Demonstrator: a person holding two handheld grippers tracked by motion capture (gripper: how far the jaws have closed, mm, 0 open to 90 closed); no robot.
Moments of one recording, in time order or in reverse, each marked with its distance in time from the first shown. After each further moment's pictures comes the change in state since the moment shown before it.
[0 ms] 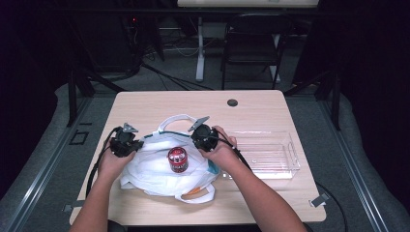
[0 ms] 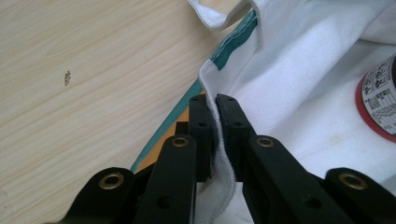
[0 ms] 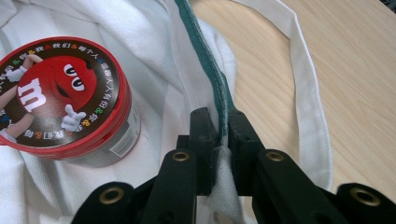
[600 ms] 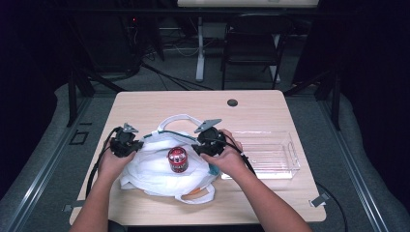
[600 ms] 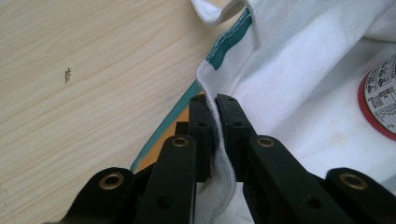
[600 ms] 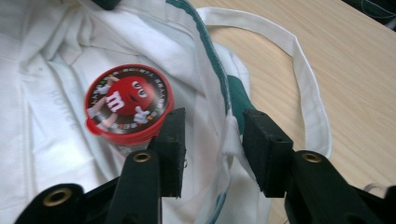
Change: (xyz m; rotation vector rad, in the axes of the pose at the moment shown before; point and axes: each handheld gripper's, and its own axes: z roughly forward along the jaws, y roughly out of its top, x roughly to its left) left arm 0.000 0.000 0.000 0.007 0.008 -0.003; right arm 0.009 -0.012 -0.043 -0.117 0.059 0.081
